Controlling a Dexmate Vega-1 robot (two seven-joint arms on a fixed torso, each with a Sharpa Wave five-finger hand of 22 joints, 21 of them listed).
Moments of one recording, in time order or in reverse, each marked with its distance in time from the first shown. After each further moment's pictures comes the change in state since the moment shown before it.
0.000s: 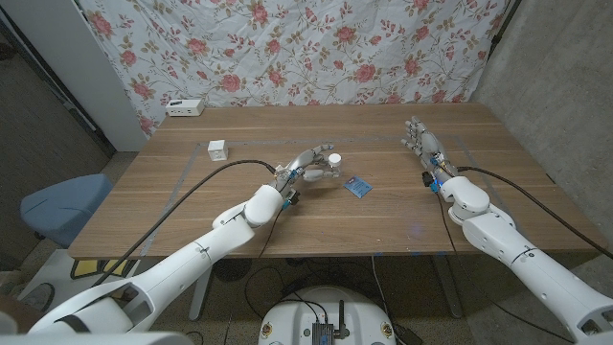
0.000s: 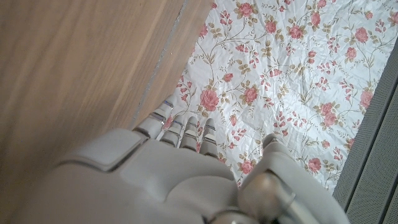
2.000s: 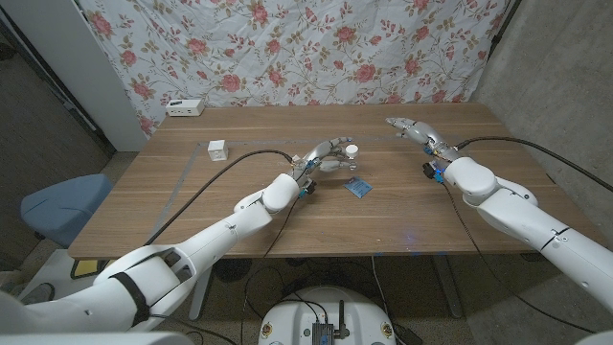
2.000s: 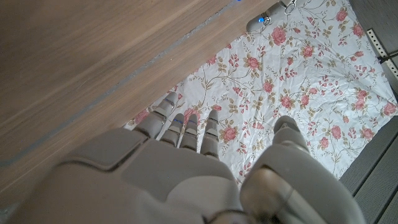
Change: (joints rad) left arm -0.176 -0.164 0.087 0.336 -0.022 -0.229 -0.039; left_hand -0.020 0.011 0.011 0.003 -0.008 0.016 -0.005 -0.004 0.000 0.021 0.007 -0.003 0.004 0.030 -0.006 -0.004 0.000 0.000 0.000 -0.004 0.000; right arm 0.010 -0.230 -0.045 -0.310 -0.260 -0.287 -0.038; right_hand 0.129 -0.058 0.012 -0.115 -0.002 0.115 0.035 0.018 0.003 0.011 0.011 0.000 0.000 0.022 0.000 0.000 -0.006 0.025 0.000 0.000 -0.002
